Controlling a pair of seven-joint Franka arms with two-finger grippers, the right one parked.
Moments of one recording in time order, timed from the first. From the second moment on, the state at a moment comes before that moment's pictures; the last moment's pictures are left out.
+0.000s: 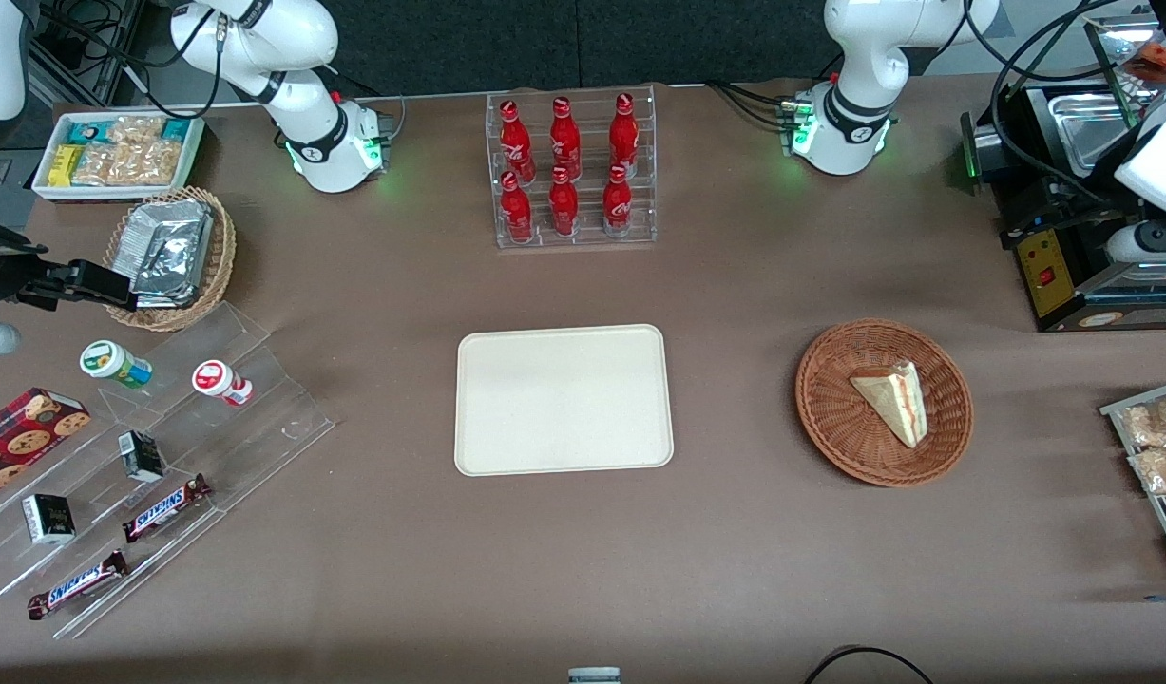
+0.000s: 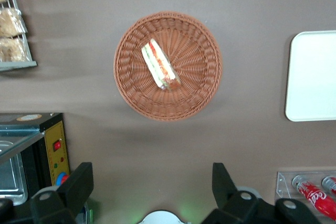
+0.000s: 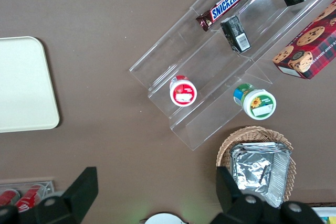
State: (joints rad) arm -0.08 -0.07 0.03 -1.60 0.01 1.46 -0.04
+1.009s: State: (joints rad) arm -0.02 0.09 0.04 -1.72 0.03 1.68 -0.40
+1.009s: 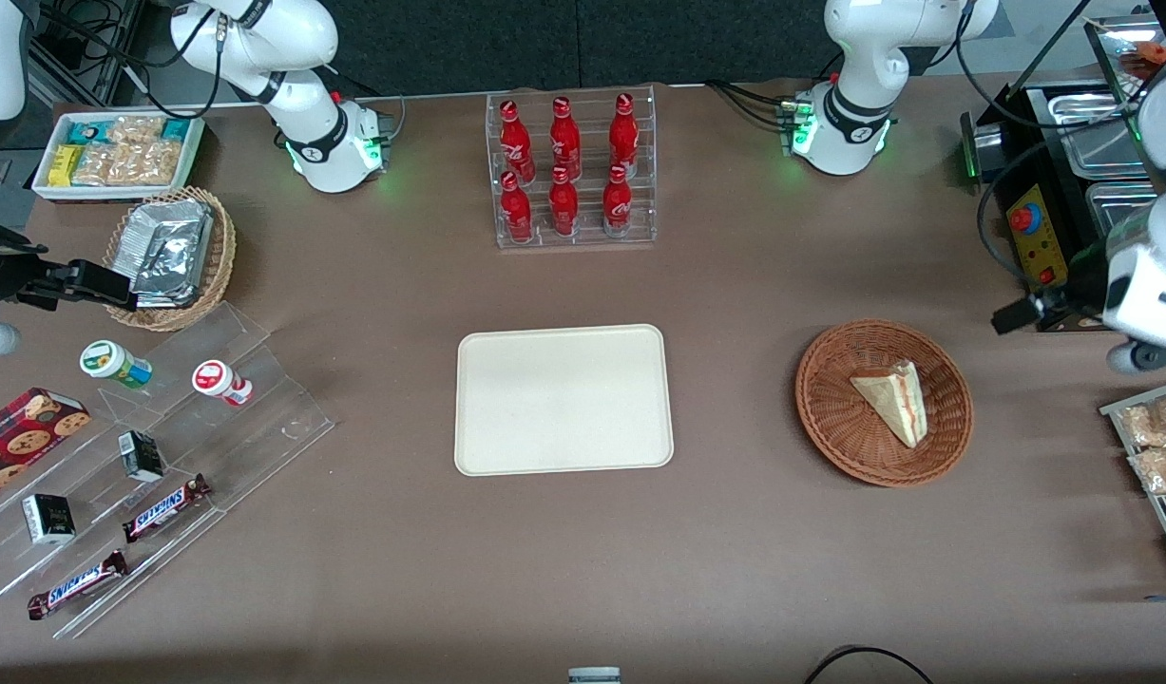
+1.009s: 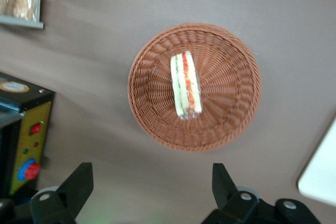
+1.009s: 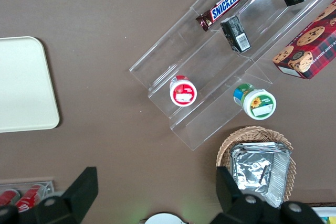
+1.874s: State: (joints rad) arm -0.07 0.18 0.03 -2.01 0.03 2.14 -0.80
